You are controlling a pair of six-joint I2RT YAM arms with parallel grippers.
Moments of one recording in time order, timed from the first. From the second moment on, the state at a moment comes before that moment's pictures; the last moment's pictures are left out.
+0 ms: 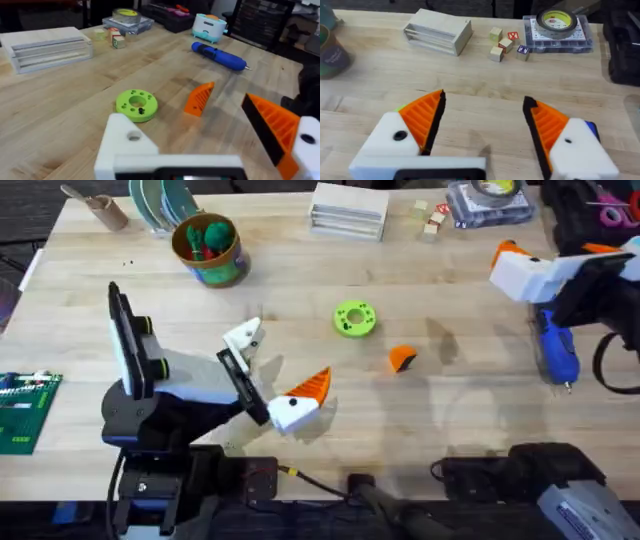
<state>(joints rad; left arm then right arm) 0.00 0.01 0.01 -0.09 0.99 -0.12 0.01 0.59 0.73 -0.54 -0.13 0.00</state>
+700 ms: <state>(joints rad) 0.00 0.01 0.01 -0.11 1.10 0.00 0.01 0.59 0.73 -0.54 -0.13 0.00</state>
